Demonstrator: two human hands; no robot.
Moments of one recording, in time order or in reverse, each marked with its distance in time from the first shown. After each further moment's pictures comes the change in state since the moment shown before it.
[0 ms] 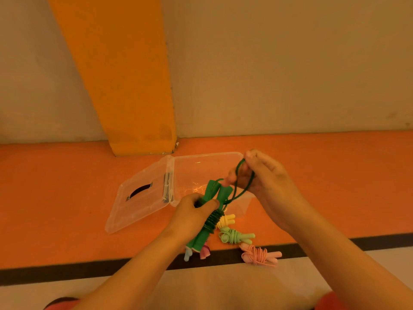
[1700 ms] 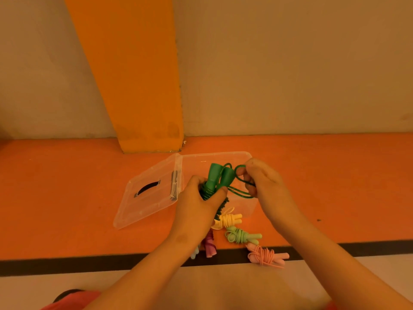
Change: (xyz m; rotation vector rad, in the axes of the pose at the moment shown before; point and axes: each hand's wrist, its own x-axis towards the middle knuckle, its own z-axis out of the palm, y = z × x) left_hand -0.019 0.016 -0.002 0.002 0.203 0.307; right_hand 0.008 0.025 0.016 -0.360 0.202 0.039
